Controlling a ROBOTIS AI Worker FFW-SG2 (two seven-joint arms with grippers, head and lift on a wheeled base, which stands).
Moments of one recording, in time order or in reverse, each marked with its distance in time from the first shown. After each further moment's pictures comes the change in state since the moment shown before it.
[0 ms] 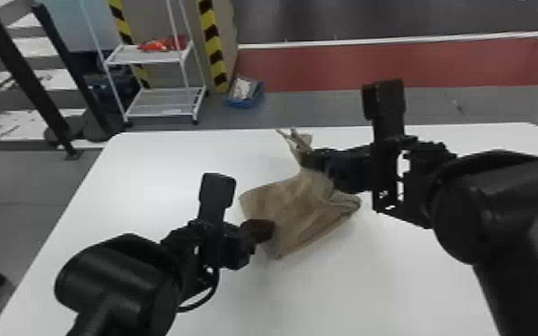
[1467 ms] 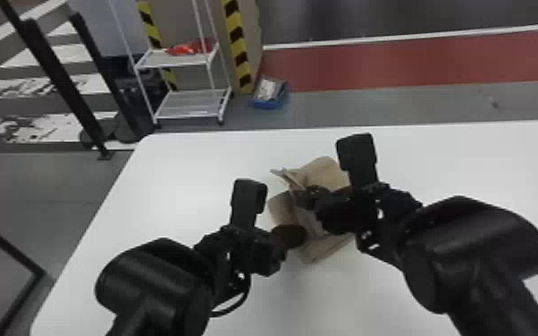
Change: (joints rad) left arm 0.030 -0.008 -0.011 -0.012 -0.003 -0.001 0.007; right arm 0.033 0.014 0.171 0.242 0.024 -0.266 -0.036
